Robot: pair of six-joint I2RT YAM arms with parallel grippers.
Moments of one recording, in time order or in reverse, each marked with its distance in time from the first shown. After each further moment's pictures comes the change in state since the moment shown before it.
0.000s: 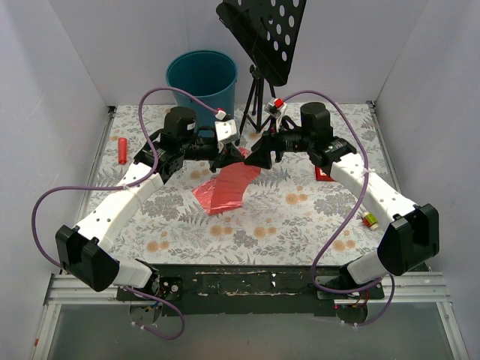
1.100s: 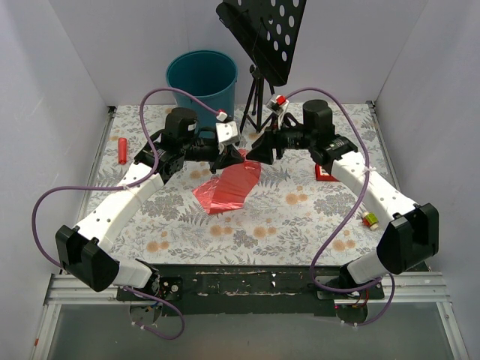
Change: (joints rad) left arm -0.006 -0.001 0.000 -0.030 -0.011 0.038; right arm -0.020 0.002 0.013 0.021 -0.029 -0.006
